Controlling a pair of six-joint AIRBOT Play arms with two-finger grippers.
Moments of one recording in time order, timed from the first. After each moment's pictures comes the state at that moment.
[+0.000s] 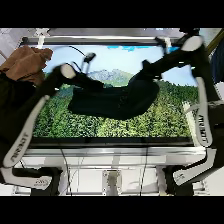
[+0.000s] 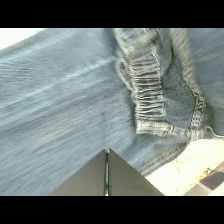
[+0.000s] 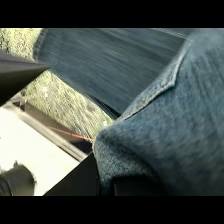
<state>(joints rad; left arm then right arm) -0.30 -1.47 1.48 1.07 -1.06 -1.31 0.19 -1.69 1.90 -0.90 1.49 1.64</state>
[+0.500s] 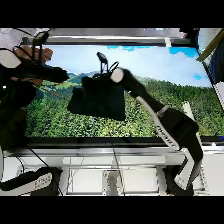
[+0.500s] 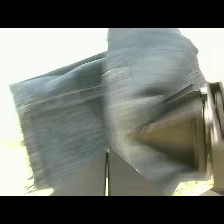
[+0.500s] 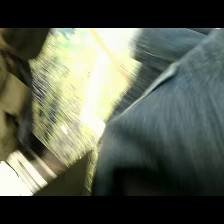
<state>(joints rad) -0.02 -1.26 1.48 1.13 -1.24 -1.25 0.65 -1.90 1.90 -0.92 0.79 1.74</state>
